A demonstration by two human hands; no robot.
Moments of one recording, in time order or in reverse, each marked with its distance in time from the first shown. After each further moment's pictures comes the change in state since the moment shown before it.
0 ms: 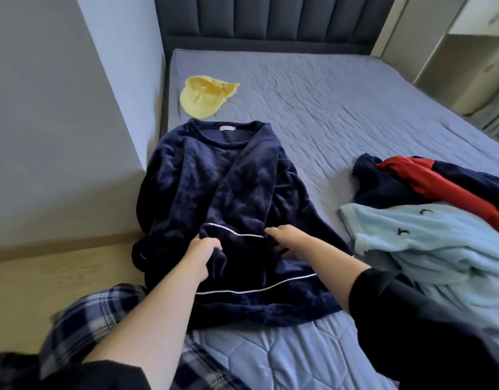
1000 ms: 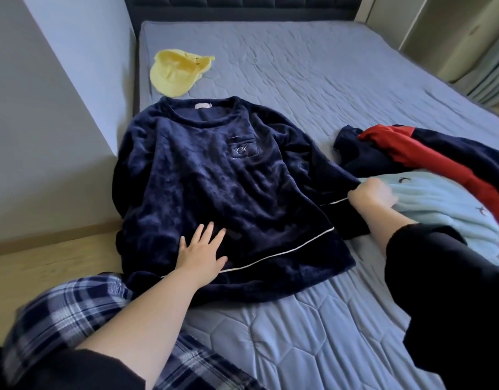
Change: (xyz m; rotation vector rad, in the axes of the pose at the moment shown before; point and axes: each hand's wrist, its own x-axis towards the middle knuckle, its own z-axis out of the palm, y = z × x) left_hand 0.010 -0.065 0.008 1.682 -0.132 0.542; right_hand 0.009 0.096 -0.172 -0.434 0.900 0.246
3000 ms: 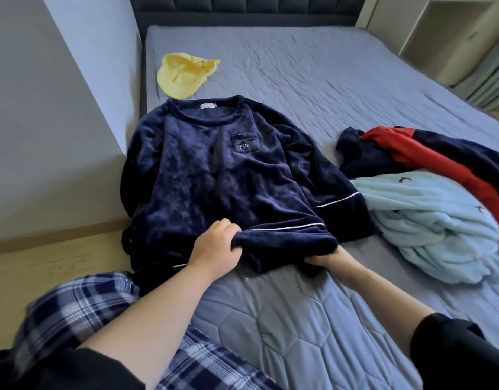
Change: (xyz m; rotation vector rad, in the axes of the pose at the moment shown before) left_hand -0.026 0.019 -0.030 -0.368 0.446 0.234; right_hand -0.143 0.044 0.047 0.906 -0.764 -0.169
